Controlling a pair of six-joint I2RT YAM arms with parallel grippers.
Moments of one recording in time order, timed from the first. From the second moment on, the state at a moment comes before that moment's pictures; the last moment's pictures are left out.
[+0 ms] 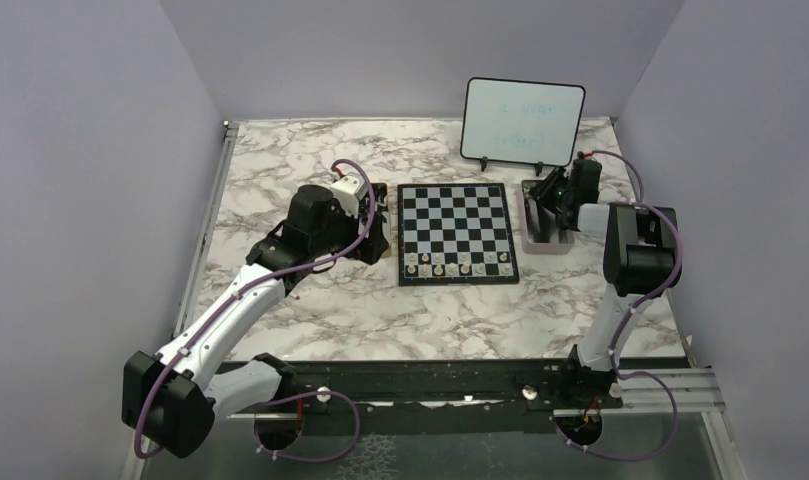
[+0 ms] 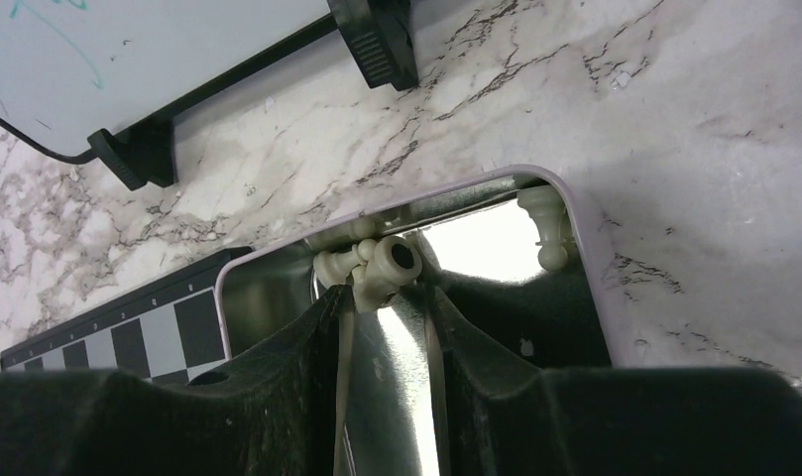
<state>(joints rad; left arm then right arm) -0.47 1.09 0.87 -0.34 0.21 -0.14 -0.10 1.94 1.03 0.33 -0.19 0.49</state>
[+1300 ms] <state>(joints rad) -0.47 1.08 0.86 -0.34 0.21 -0.14 -0.10 1.92 1.05 0.21 -0.05 0.52</state>
